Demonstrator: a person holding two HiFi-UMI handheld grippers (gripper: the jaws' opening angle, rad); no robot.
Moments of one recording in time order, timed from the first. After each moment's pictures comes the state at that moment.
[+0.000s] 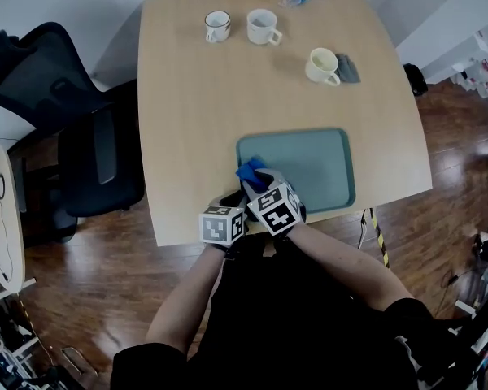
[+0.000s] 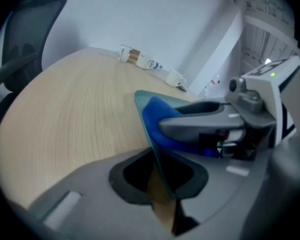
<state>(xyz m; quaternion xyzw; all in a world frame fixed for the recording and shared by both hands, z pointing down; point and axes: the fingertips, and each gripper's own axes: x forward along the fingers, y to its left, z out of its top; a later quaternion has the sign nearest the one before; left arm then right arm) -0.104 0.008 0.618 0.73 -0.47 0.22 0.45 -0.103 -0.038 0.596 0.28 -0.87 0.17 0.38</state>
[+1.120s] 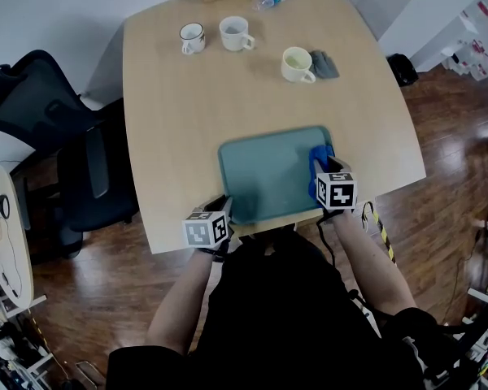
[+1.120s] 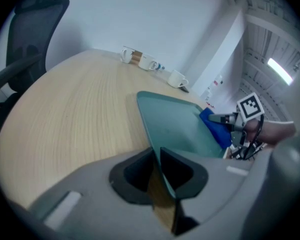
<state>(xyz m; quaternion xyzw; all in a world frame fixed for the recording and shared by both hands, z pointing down) -0.108 0.010 0.620 0.72 -0.49 0.23 0.44 0.159 -0.102 0.612 0.54 -0.73 0.27 0.33</state>
